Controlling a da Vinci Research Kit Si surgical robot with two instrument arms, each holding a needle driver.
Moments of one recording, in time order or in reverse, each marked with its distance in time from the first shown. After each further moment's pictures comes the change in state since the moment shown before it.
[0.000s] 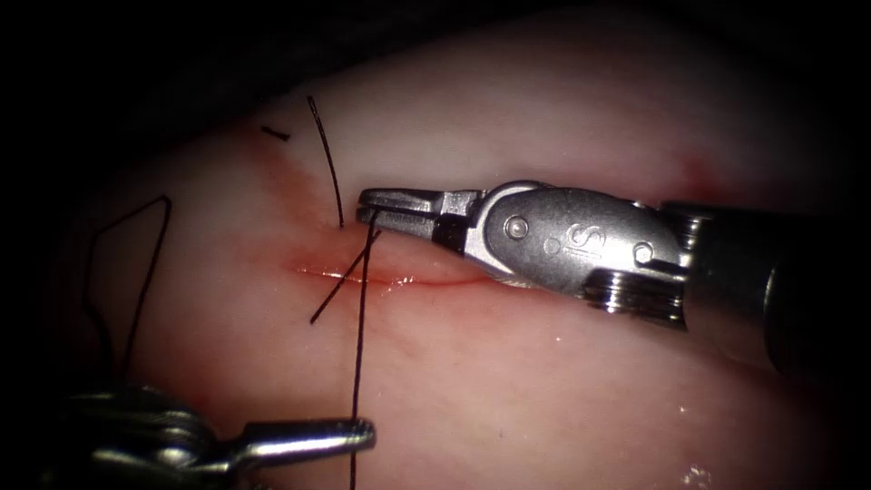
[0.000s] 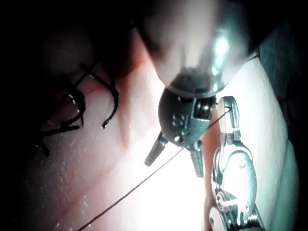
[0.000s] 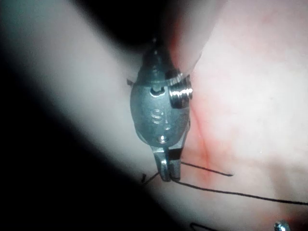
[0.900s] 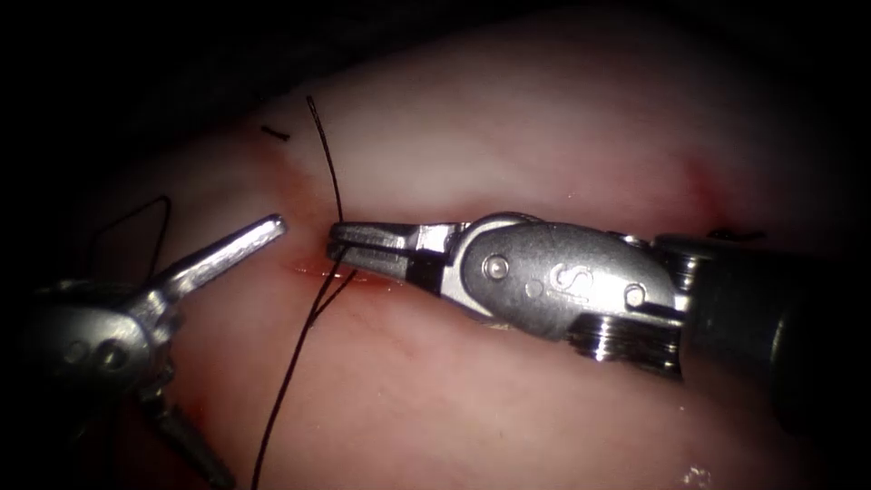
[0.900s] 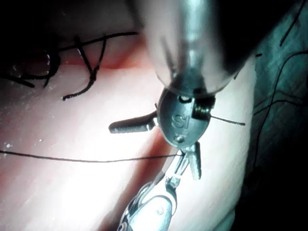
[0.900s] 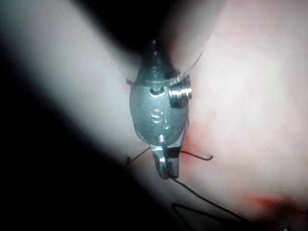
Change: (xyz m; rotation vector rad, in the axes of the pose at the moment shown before) right arm 0.003 -0.003 0.000 0.026 -0.008 -0.065; left arm -0.004 -0.003 -0.004 -0.017 0.096 -0.446
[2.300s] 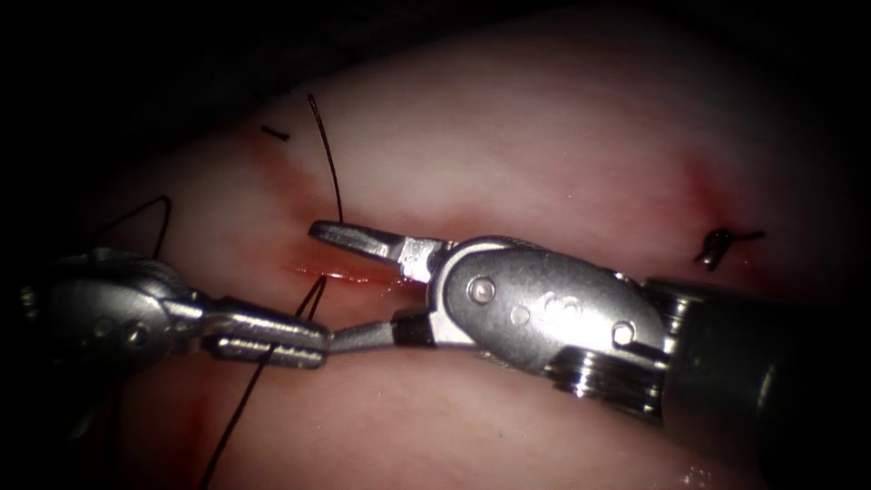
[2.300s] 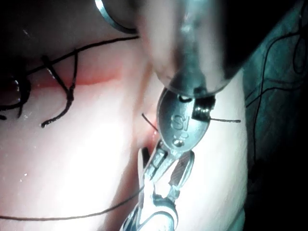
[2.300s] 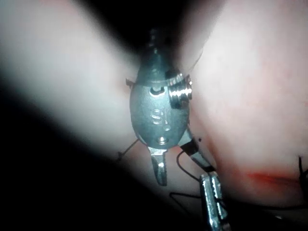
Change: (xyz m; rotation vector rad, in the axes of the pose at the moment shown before) right arm 0.003 -0.003 0.001 0.044 0.089 0.077; left arm -0.003 -0.002 0.002 -0.068 0.056 0.161
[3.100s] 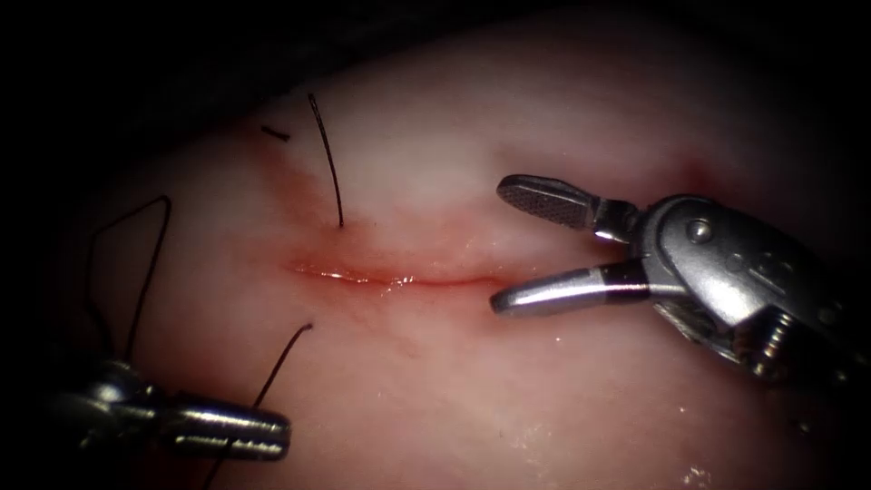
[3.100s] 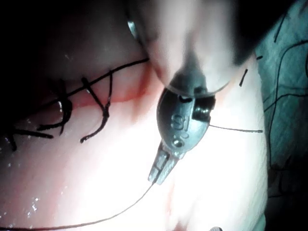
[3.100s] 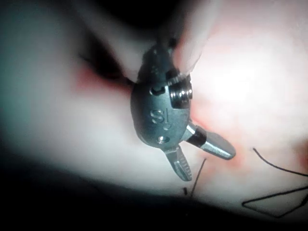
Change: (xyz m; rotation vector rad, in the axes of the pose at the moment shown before) right arm 0.000 0.005 -0.011 -0.042 0.034 0.366; left arm 0.002 0.004 -0.002 0.049 0.007 0.002
